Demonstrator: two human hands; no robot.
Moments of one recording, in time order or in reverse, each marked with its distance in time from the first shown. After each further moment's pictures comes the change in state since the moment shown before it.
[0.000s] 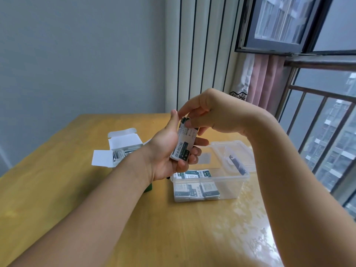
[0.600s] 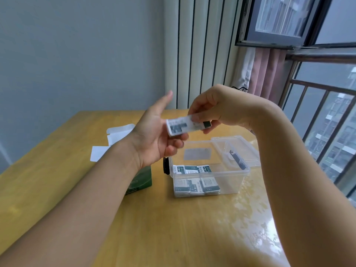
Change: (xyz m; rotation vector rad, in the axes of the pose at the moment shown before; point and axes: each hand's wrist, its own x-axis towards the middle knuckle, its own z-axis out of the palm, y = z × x) left_hand -0.002 0.015 -0.017 0.117 0.102 0.128; right_hand -0.002 0.011 -0.005 0.088 0.016 0.155
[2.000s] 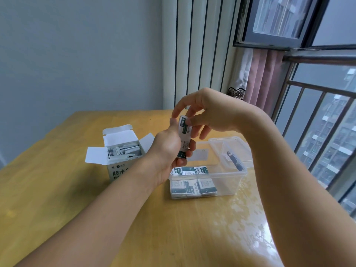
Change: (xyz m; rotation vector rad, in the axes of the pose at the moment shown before) left_hand 0.011 -0.035 0.033 0.034 0.269 0.112; right_hand 0.006 -0.001 0.009 -0.113 -0.028 -0.099
